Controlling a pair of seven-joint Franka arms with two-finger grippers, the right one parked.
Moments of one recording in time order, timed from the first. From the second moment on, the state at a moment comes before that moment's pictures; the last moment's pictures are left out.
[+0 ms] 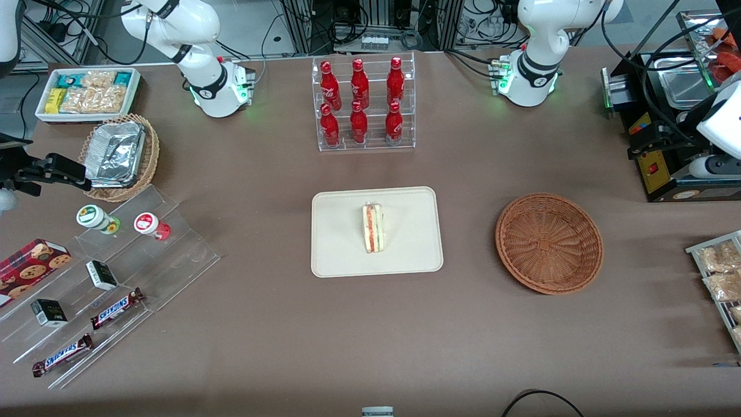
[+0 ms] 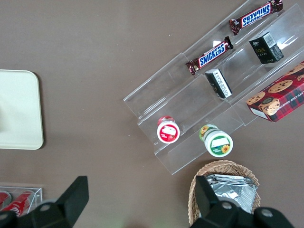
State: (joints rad) arm 0.00 0.01 -0.02 -1.52 0.00 1.40 0.01
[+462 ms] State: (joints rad) arm 0.00 -0.05 -0.03 -1.54 0.00 1.40 0.01
